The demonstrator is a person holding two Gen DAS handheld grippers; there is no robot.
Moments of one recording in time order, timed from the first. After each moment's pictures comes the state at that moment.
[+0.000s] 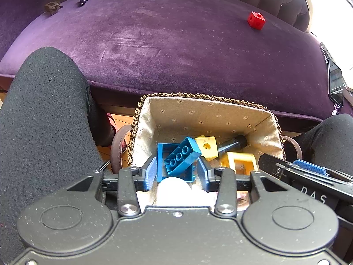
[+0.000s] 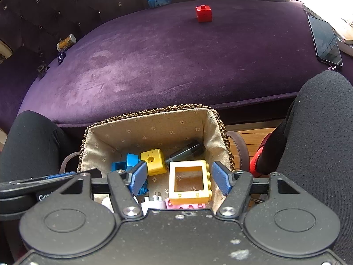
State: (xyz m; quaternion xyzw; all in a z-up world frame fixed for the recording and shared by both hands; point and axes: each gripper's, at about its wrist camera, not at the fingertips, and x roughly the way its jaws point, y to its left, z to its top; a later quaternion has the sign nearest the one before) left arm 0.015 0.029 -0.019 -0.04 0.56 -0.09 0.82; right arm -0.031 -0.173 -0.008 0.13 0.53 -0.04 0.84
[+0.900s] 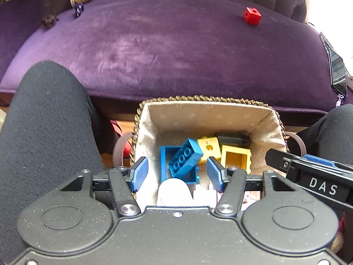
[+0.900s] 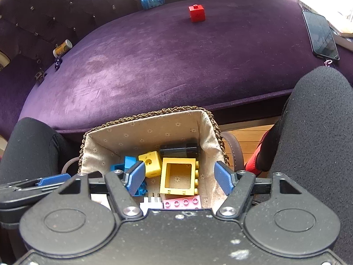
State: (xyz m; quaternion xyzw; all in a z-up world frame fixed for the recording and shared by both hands) left arm 0.014 0.019 -0.013 0.01 0.55 -0.09 0.83; right arm -0.028 -0.182 -0.007 0.15 0.53 -0.04 0.83
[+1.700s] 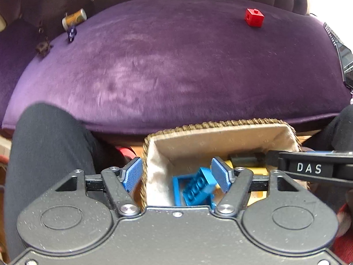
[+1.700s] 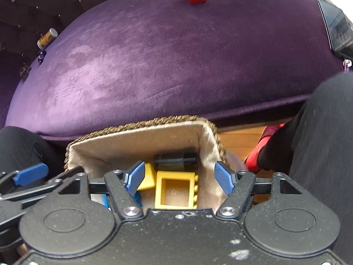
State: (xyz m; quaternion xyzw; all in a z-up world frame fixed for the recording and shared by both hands) left arm 0.058 0.003 -0.015 0.07 0.53 -0.08 0.84; right arm 0.036 -0.191 -0.033 0.14 0.59 -0.05 0.80
